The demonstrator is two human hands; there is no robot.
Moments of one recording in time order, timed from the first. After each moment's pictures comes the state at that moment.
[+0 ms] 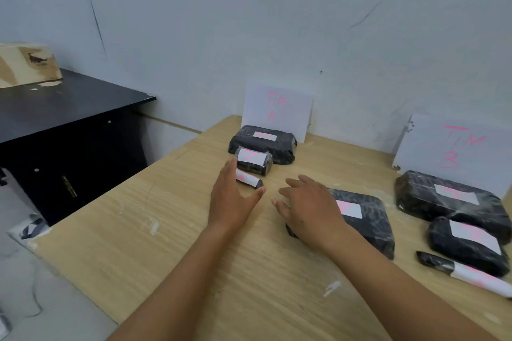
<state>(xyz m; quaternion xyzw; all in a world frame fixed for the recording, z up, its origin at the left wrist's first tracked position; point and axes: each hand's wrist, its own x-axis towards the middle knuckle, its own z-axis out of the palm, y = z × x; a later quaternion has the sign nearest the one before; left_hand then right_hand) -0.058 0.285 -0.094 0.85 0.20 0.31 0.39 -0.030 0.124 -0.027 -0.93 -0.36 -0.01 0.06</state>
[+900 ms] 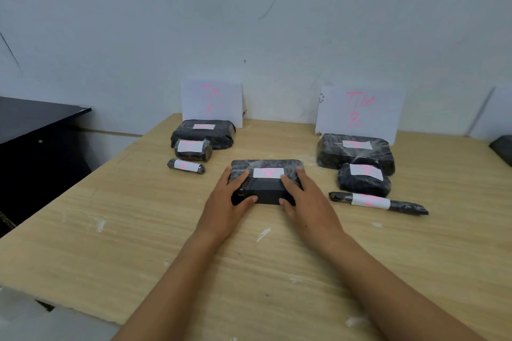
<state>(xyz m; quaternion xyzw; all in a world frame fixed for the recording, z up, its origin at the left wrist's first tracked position) -0.090 0.183 -0.088 0.90 0.04 0.17 0.39 -0.059 -0.001 -0.074 -0.95 -0.21 -0.04 0.21</state>
